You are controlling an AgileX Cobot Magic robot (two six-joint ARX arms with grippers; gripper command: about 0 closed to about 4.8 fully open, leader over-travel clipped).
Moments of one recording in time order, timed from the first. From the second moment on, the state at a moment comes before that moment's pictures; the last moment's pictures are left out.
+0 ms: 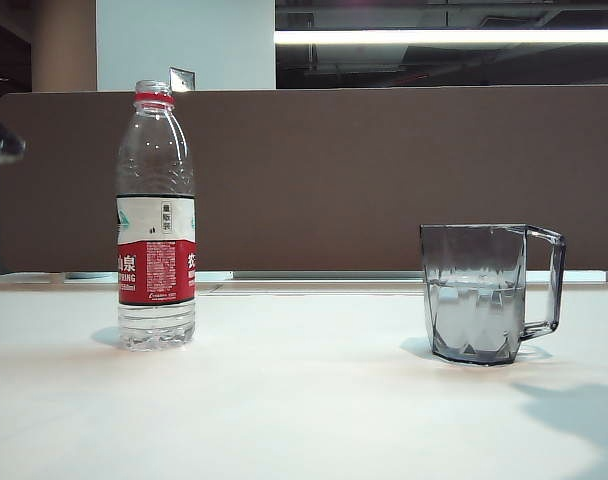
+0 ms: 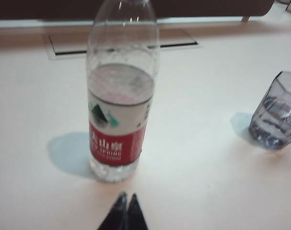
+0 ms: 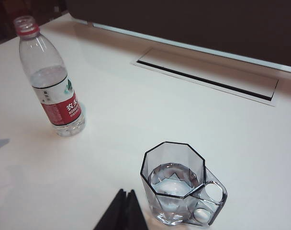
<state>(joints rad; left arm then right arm) -0.41 0.40 0.25 -0.09 0.09 -0.11 0.64 0.43 0.62 -0.46 0.11 0.05</state>
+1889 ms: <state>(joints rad) -0.41 0.34 0.06 0.37 0.09 -0.11 0.65 0.00 0.03 -0.23 0.05 0.08</state>
